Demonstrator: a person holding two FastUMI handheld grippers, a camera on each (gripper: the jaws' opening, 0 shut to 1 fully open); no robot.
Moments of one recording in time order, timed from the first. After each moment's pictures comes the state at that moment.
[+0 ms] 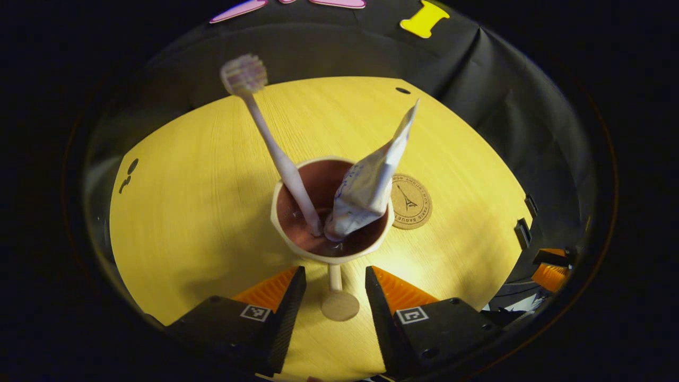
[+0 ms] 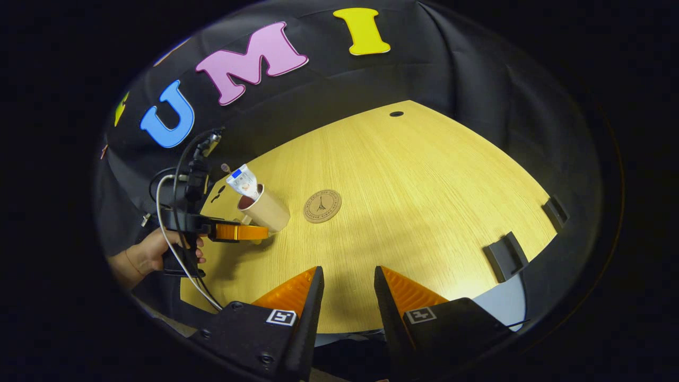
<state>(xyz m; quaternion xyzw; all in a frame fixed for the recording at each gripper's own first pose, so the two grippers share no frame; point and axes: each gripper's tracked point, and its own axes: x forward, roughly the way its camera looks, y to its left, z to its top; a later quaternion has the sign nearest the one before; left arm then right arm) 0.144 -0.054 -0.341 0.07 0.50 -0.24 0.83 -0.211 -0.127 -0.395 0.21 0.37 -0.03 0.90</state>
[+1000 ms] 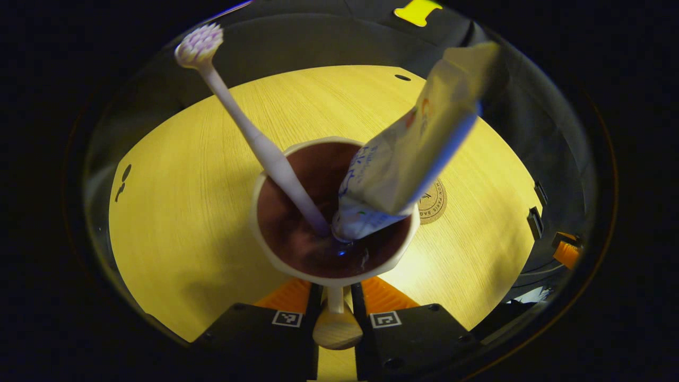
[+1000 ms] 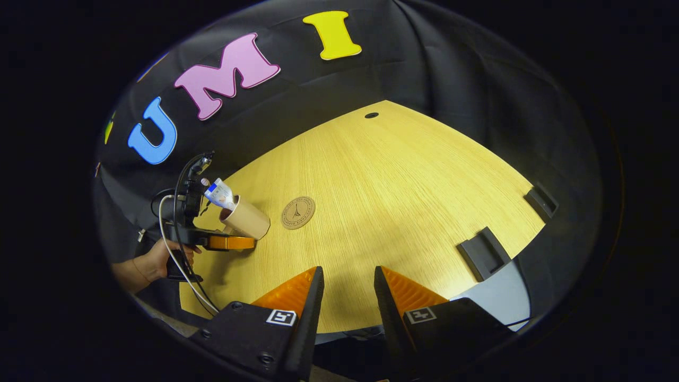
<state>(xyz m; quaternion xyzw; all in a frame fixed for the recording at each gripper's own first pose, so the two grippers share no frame) 0.151 -0.056 -0.360 0.09 0.51 -0.25 0.82 -0.220 -0.170 -0.404 0.23 0.37 -0.06 0.90</state>
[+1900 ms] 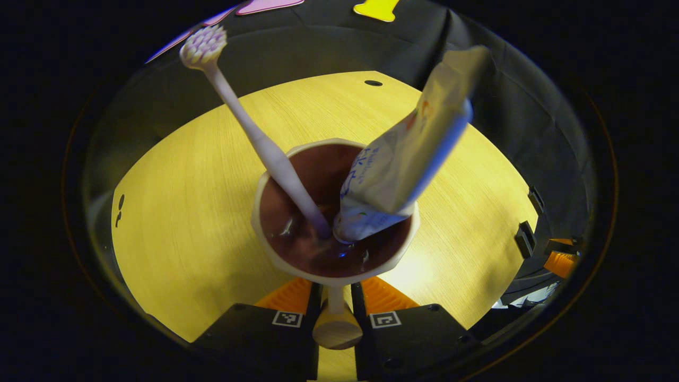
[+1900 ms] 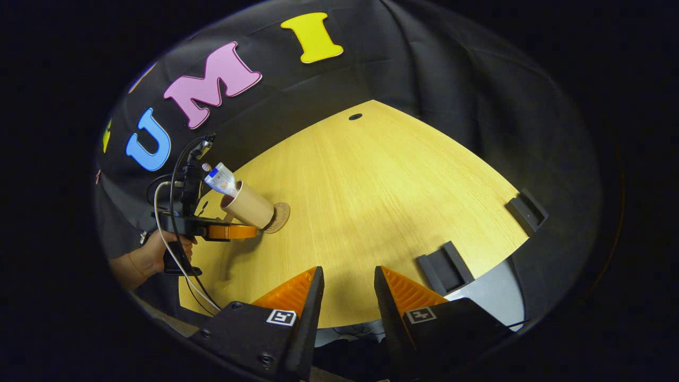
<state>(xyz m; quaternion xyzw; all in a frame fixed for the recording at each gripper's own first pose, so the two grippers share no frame) 0.150 -0.159 -0.339 0.13 0.48 -0.26 0.83 -0.236 -0.246 -0.414 0.24 0.38 -0.06 0.89</state>
